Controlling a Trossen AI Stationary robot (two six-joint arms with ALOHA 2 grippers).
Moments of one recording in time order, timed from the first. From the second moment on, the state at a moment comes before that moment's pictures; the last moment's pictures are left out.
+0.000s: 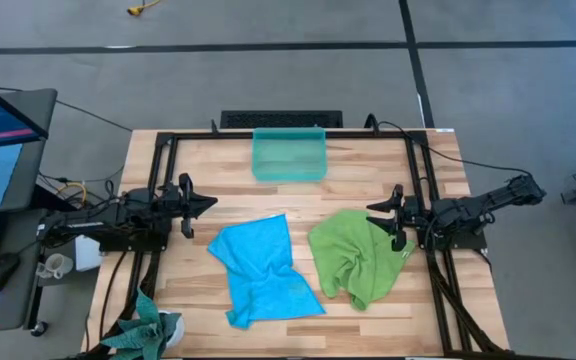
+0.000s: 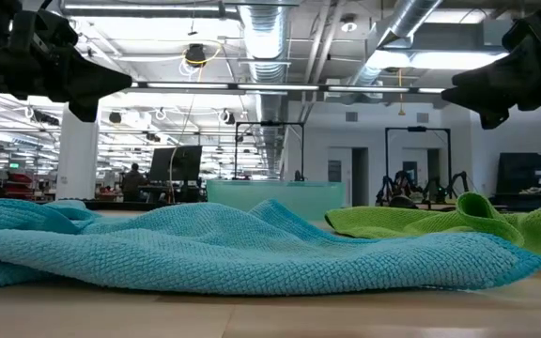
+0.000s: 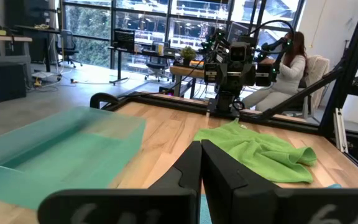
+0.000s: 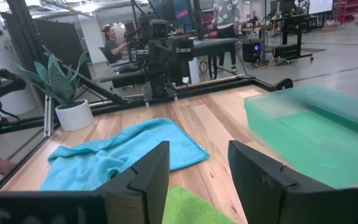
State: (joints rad) left arm 0.11 0.00 0.01 0.04 -0.09 -0.14; right arm 0.34 0.12 0.01 0.07 0.45 0.13
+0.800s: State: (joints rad) left arm 0.11 0.00 0.01 0.04 -0.09 -0.14; right arm 0.34 0.12 0.01 0.09 0.45 0.09
